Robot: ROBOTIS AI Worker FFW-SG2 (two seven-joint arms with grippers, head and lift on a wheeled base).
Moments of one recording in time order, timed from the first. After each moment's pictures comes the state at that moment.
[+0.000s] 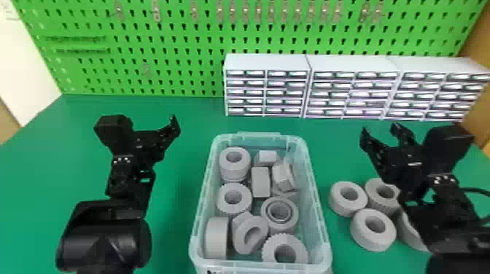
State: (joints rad) left arm -0.12 0.00 0.05 -1.51 0.07 -0.07 -0.01; right arm 0.06 -0.15 -0.05 -1.85 -0.06 0.16 0.09
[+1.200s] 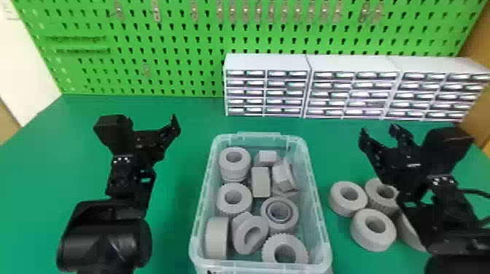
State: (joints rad) left arm -0.12 0.00 0.05 -1.51 0.08 -0.07 -0.01; right arm 0.07 -0.14 -0.05 -1.85 -0.07 0.15 0.09
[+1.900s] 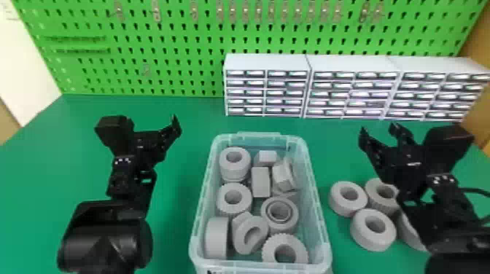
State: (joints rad) left arm -0.12 0.00 0.05 -1.51 0.08 -0.07 -0.01; right arm 0.06 -0.15 -0.04 -1.85 -0.08 0.15 0.09
